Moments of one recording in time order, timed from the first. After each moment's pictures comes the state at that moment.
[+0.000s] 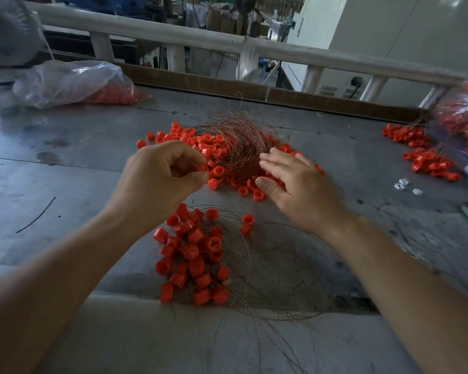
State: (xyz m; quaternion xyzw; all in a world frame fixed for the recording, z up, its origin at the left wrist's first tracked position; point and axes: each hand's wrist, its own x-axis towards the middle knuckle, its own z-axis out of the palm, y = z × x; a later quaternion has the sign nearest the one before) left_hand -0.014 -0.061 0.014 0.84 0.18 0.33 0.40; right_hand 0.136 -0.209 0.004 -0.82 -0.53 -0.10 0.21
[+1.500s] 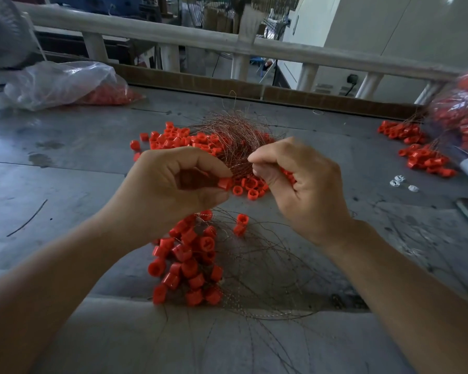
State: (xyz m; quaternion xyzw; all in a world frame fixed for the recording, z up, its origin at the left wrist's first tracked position) left_hand -0.019 -0.082 0.026 0.81 0.02 0.28 0.52; right_hand 0.109 -0.217 0.023 -0.64 -0.60 -0.24 0.42
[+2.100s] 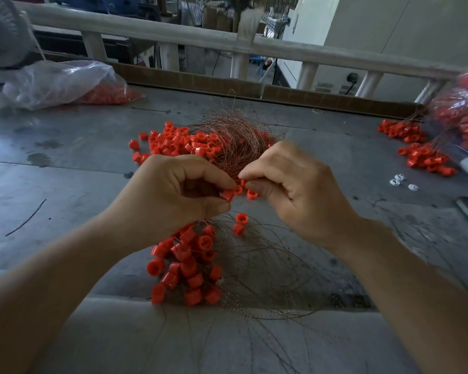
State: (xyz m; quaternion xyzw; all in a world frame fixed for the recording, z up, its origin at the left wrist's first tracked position) left_hand -0.022 -0.083 0.023 0.84 0.01 0.24 0.48; right_hand 0.109 -0.225 0.026 -0.66 -0.65 -0.19 0.34
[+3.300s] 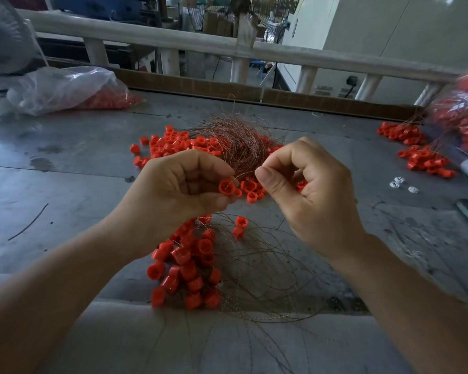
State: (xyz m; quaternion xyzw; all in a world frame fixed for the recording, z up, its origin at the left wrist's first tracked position) left_hand -0.020 -0.090 0.024 0.75 0.03 0.24 0.62; right_hand 0.093 -0.229 0.031 -0.68 -0.52 -0.17 0.48
